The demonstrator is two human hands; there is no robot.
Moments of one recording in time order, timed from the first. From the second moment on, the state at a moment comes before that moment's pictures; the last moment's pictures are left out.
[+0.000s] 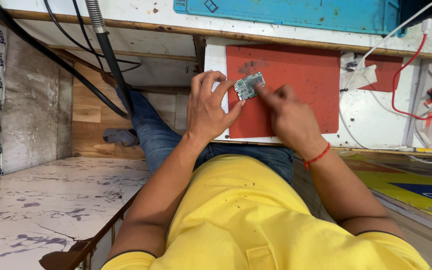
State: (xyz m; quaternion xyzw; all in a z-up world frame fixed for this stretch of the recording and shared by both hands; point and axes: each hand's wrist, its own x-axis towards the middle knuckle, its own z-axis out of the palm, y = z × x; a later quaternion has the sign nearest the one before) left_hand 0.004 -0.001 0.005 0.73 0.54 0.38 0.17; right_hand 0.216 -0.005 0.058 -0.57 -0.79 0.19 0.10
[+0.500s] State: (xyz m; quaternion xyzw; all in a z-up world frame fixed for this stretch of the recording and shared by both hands) left_hand 0.001 0.000 0.003 0.73 0.54 0.38 0.18; right_hand 0.209 -0.002 0.054 -0.58 -0.79 0.18 0.11
